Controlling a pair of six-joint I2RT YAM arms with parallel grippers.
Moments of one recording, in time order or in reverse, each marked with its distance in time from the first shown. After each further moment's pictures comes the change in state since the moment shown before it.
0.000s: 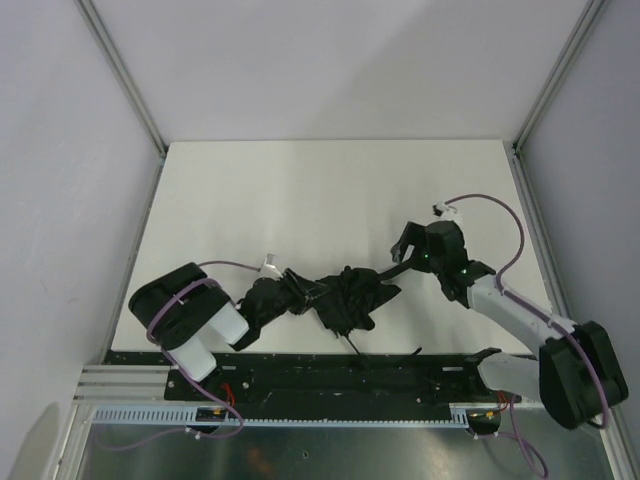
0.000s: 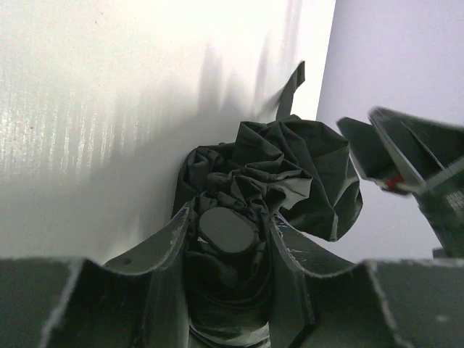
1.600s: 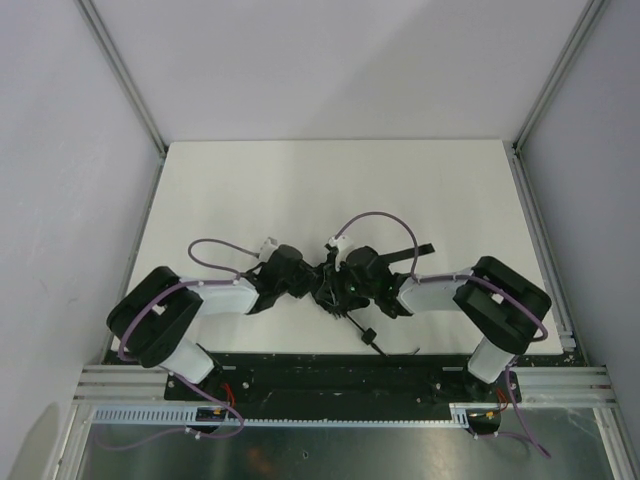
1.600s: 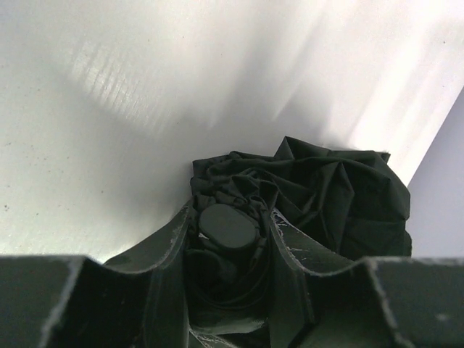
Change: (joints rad) left arm 0.029 -0.160 0.369 -0.934 -0.165 -0.038; right arm 0.518 0.459 0.089 0.450 -0.238 -0.251
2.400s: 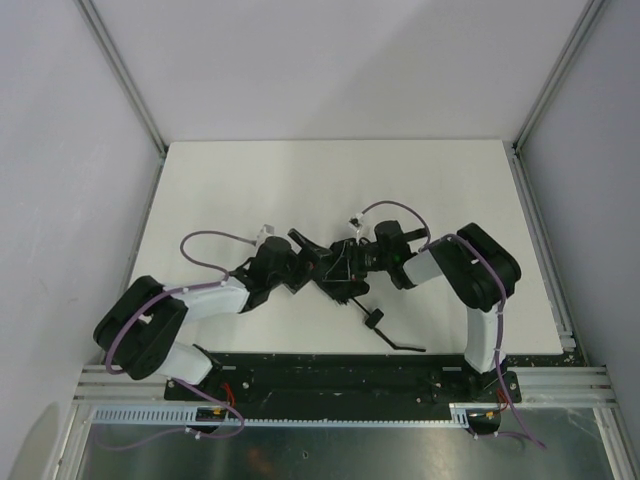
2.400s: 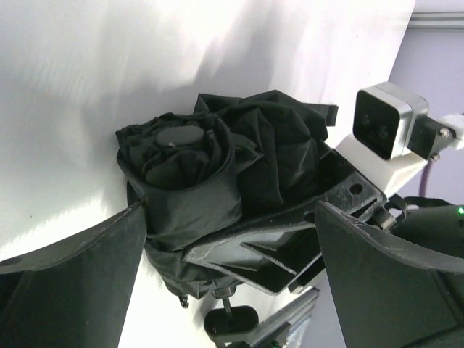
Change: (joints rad) left arm 0.068 -0.076 0.019 0.065 0.066 0.102; right arm -0.337 0.289 0.072 0.281 -0.650 0.271
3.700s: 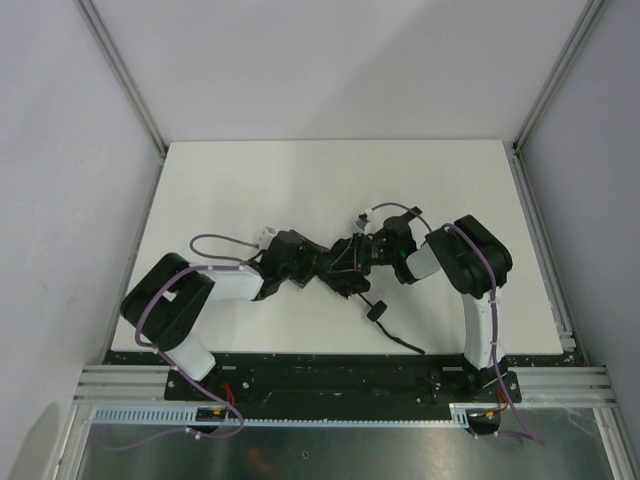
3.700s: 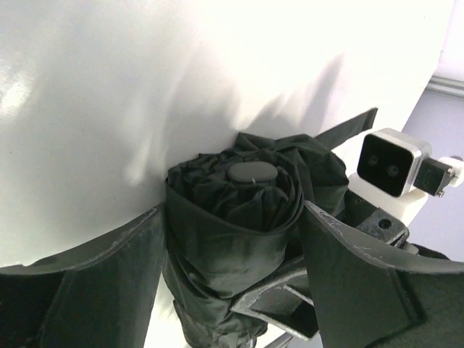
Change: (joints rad) left arm 0.018 0.203 0.085 0.006 -0.043 -0.167; right arm -0.092 0.128 0.051 0.153 -0.184 0.307
